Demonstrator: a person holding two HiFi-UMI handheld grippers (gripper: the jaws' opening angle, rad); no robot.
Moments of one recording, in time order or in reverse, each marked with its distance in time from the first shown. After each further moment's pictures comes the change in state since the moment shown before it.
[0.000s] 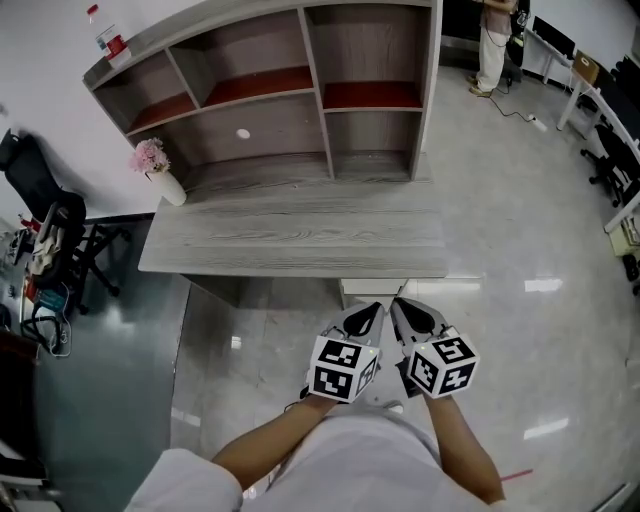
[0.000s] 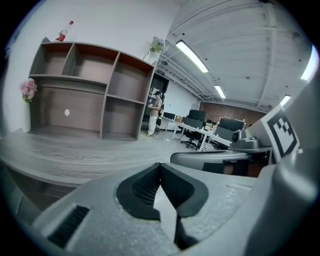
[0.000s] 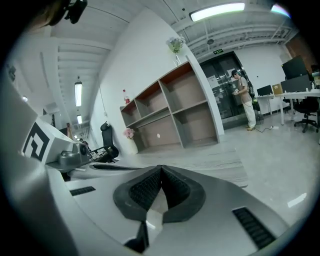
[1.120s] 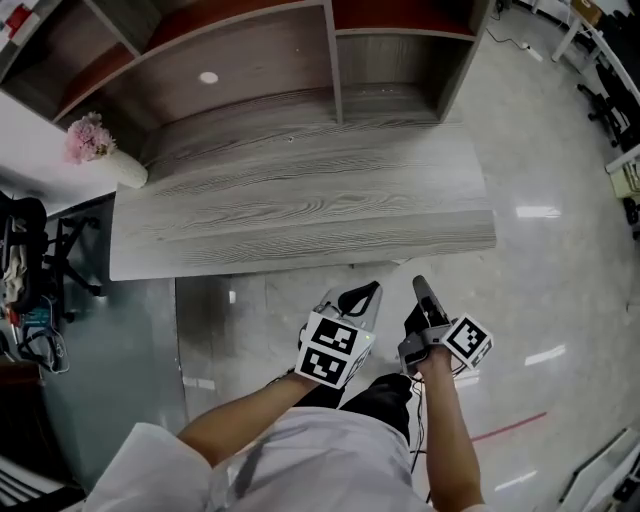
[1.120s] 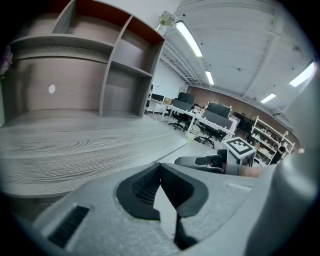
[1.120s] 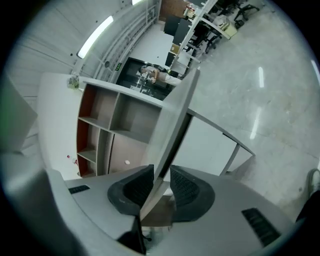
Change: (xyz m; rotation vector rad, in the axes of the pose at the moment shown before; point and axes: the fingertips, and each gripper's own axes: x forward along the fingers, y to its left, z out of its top) left arm 0.031 0.131 -0.065 0.060 0.227 -0.196; right arm 0.100 -0.071 -0.137 0.993 -0.170 -0.265
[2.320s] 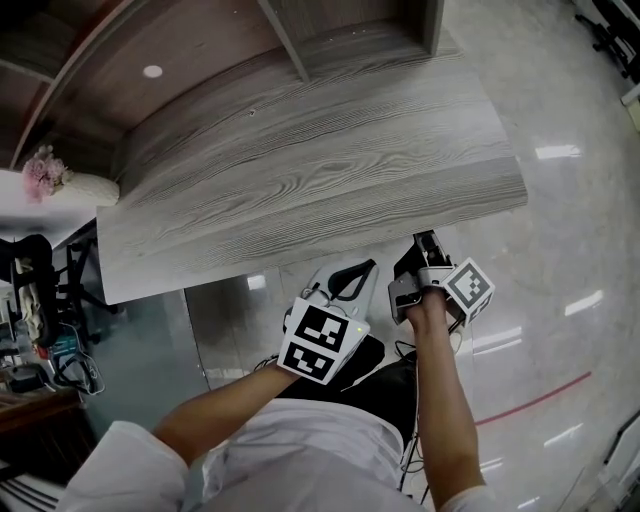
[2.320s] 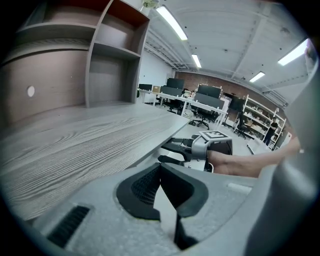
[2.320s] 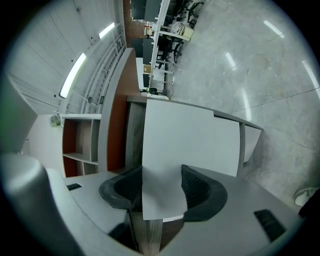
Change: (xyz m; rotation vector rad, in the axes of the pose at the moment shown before) left arm 0.045 0.033 -0.046 0.195 0.127 -0.047; right arm 0.096 -0.058 0.003 0.348 -0.223 0.077
